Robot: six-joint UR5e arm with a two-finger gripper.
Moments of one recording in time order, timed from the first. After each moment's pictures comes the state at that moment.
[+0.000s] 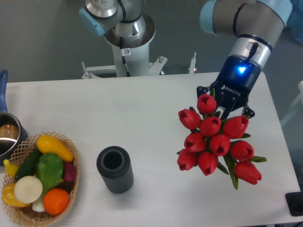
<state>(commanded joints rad) 2.79 -1.86 -1.50 -0.87 0.50 0.96</state>
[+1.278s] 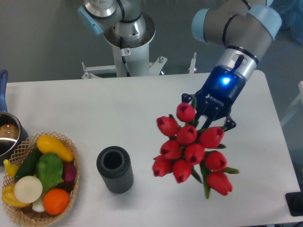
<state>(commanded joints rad) 2.69 -1.88 -1.52 -0.87 0.47 0.97</state>
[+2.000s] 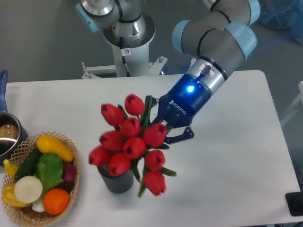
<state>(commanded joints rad) 2.63 -1.89 -1.64 -0.83 0.13 1.17</state>
